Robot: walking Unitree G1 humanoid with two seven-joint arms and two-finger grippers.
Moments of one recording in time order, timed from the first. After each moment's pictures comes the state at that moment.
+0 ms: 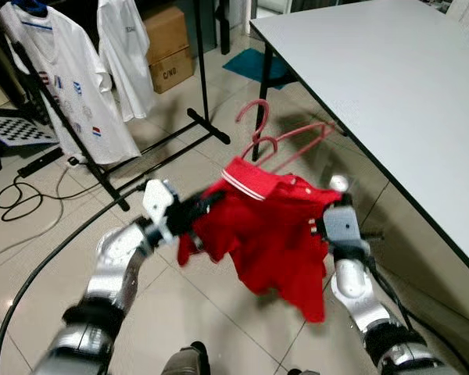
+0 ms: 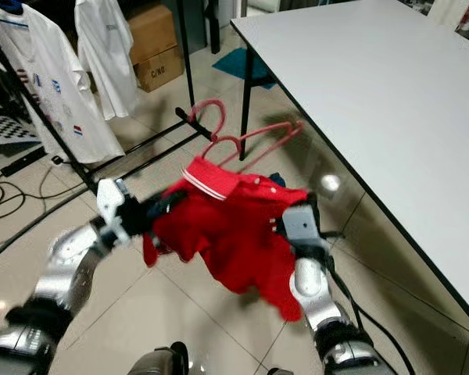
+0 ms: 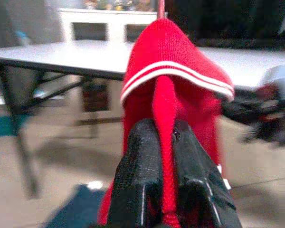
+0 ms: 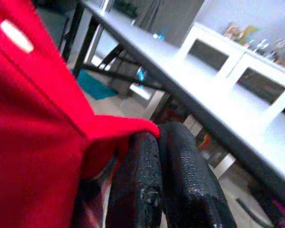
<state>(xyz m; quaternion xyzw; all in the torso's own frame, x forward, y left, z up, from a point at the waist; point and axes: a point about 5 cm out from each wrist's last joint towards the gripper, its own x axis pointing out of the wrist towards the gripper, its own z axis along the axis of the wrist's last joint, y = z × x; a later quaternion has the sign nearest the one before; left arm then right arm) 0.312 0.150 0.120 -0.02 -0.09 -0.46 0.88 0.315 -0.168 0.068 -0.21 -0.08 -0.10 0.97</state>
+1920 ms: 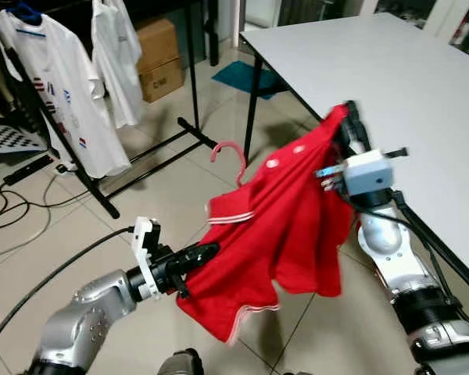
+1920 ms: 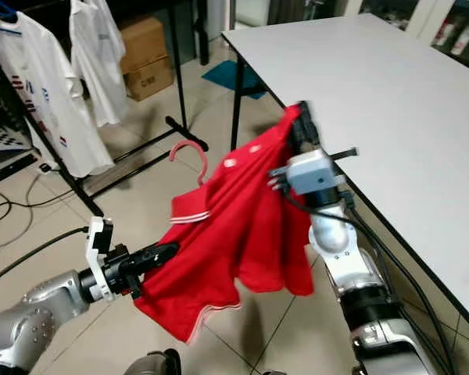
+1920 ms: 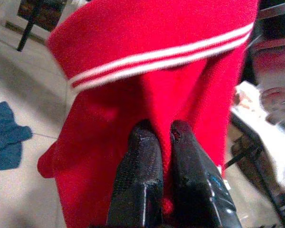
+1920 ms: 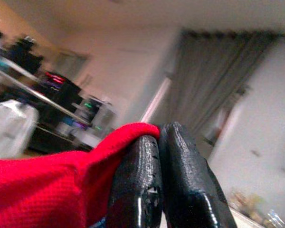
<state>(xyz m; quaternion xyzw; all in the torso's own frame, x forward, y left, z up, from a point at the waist) 0.259 0.162 0.092 -0.20 0.13 -0.47 0.85 0.310 -0.152 0.199 -0.24 -0.40 0.10 0.88</state>
